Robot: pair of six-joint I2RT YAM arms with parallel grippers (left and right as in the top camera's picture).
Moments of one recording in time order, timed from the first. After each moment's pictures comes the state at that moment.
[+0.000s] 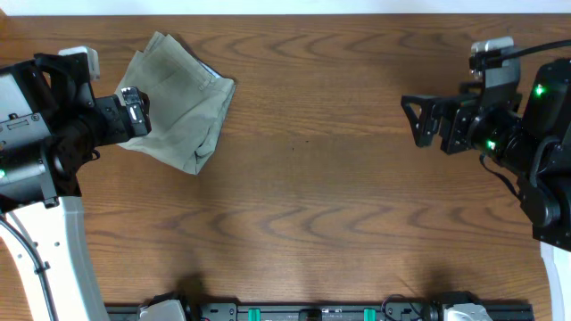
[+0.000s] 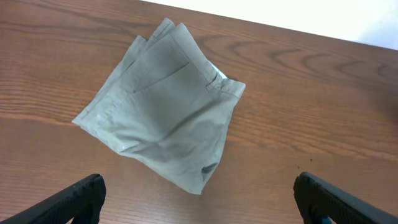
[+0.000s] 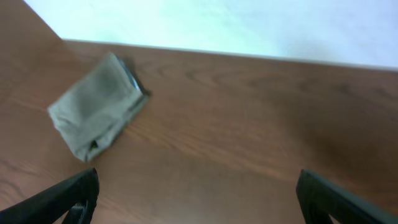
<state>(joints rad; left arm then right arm) 0.30 1.27 1.55 -1.08 0.30 0.04 0.10 1.15 1.55 -1.00 -0.30 0.09</state>
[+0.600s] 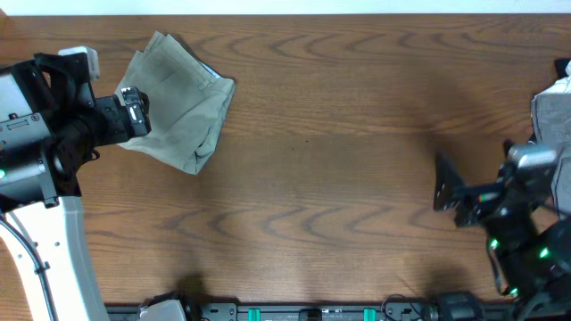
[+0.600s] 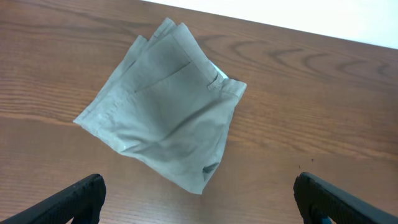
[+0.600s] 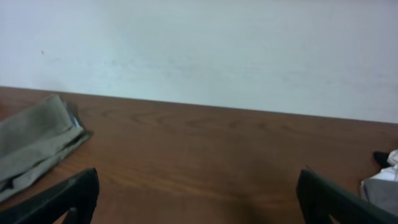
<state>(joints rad) 0.30 1.27 1.55 -1.08 0.30 0.05 0.10 0.48 0.89 -0.60 -0.07 0.04</state>
